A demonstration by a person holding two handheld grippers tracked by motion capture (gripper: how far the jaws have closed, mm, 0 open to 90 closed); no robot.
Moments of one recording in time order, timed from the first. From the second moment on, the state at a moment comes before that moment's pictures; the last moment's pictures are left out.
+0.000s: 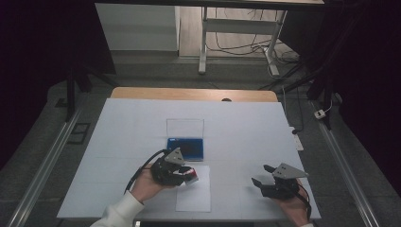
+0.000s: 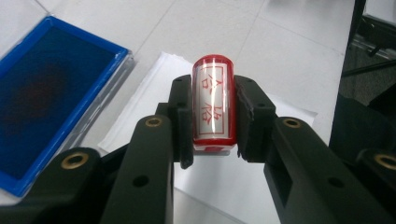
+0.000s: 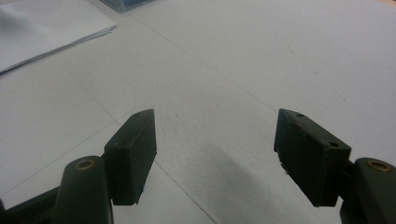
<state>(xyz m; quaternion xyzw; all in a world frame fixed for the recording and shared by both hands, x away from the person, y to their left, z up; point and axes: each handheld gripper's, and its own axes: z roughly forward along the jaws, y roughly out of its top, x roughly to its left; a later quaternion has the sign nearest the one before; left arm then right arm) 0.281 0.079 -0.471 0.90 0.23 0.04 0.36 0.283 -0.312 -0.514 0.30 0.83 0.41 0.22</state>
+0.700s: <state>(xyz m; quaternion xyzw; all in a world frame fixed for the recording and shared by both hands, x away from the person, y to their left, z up) 0.279 0.058 -0.482 0.92 0.22 0.06 0.32 0.283 -0.311 -0.515 0.30 0.84 0.40 0.22</state>
